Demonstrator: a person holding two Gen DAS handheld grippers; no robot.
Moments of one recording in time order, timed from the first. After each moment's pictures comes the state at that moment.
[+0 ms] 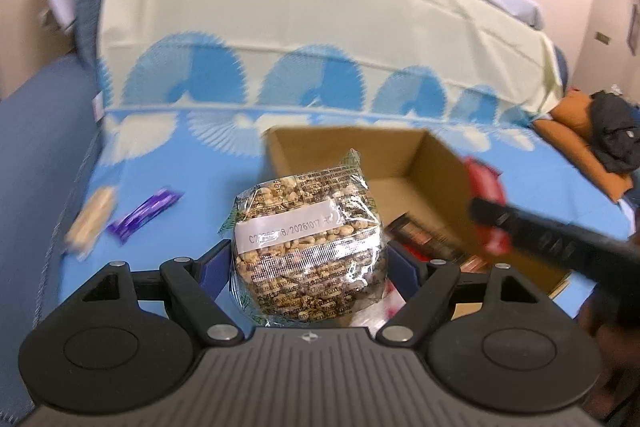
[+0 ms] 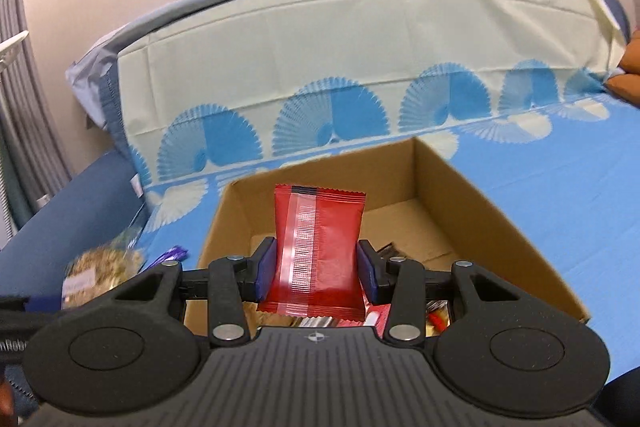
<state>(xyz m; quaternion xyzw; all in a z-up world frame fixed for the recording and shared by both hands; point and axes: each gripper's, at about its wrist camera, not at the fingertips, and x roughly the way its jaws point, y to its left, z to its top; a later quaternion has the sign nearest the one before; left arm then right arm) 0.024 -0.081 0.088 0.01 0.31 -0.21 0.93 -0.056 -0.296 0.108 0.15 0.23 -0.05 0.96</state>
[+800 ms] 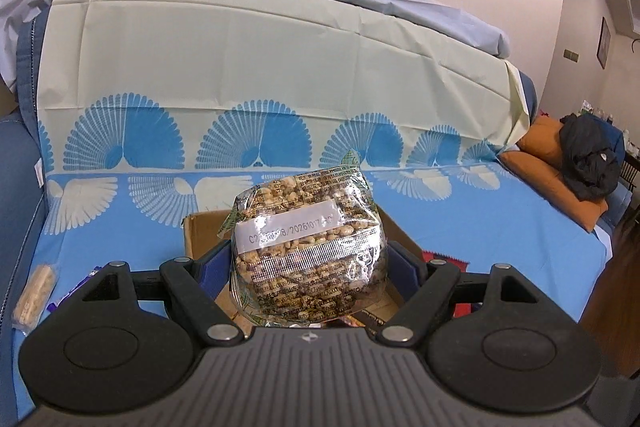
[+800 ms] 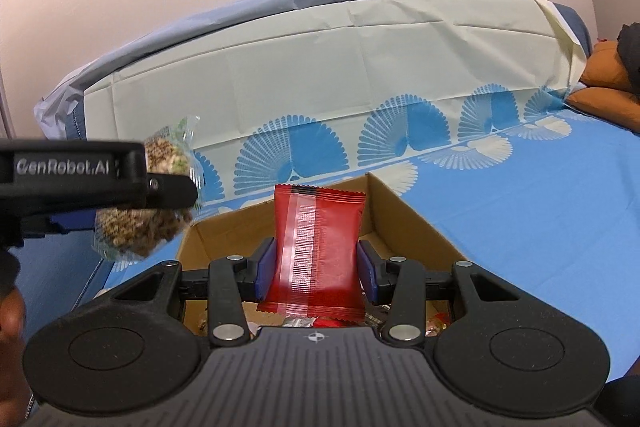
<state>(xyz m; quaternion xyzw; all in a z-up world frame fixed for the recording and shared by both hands) 0.060 -0.159 0.132 0.00 0.26 -0.25 0.93 -0.065 -0.313 0.111 0.15 0.19 -0.11 0.96</state>
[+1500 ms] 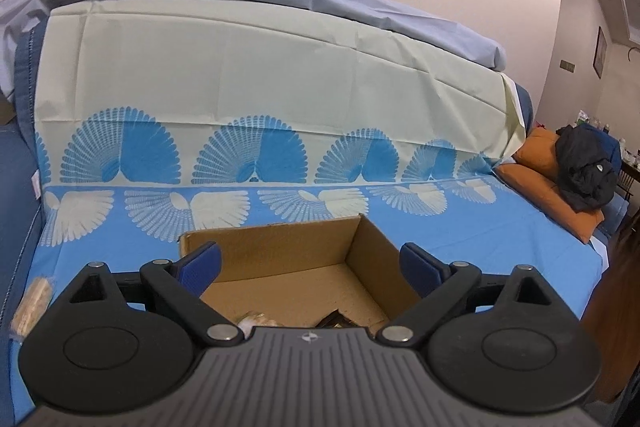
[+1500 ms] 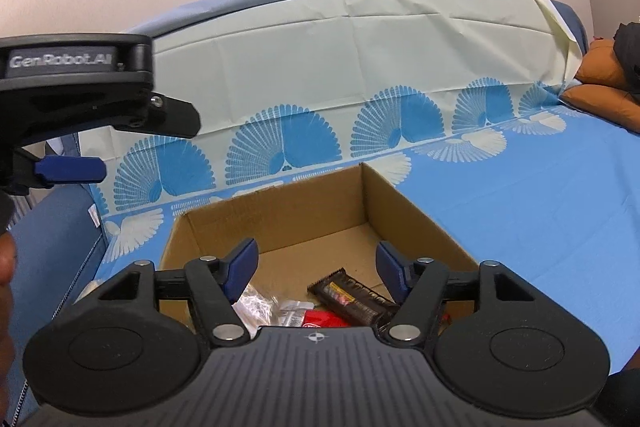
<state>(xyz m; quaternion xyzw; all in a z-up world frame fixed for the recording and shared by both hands) 0.057 -0.156 0.141 -0.01 0.25 -0.26 0.93 -0.056 -0.309 0.105 0.14 0.21 -0.12 0.96</state>
